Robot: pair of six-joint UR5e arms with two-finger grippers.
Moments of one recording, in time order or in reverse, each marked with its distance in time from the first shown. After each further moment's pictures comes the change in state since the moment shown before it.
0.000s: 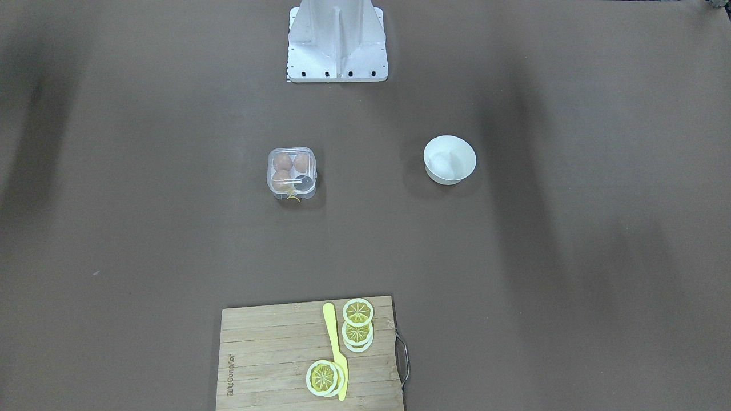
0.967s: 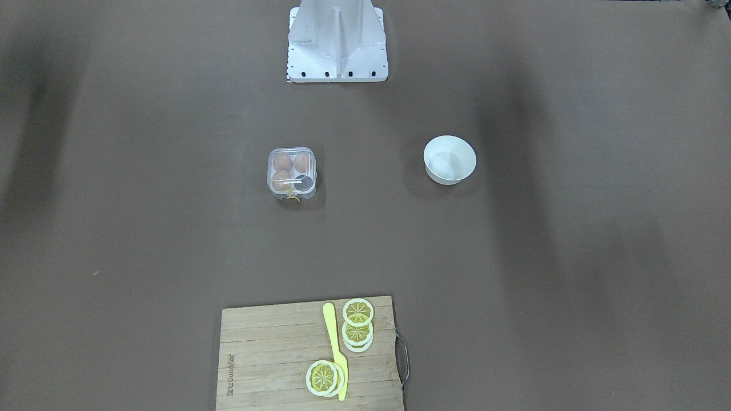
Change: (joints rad) left arm 0.000 0.000 -0.011 0.001 0.001 -0.001; right arm 0.000 -0.001 0.013 0.001 0.015 0.000
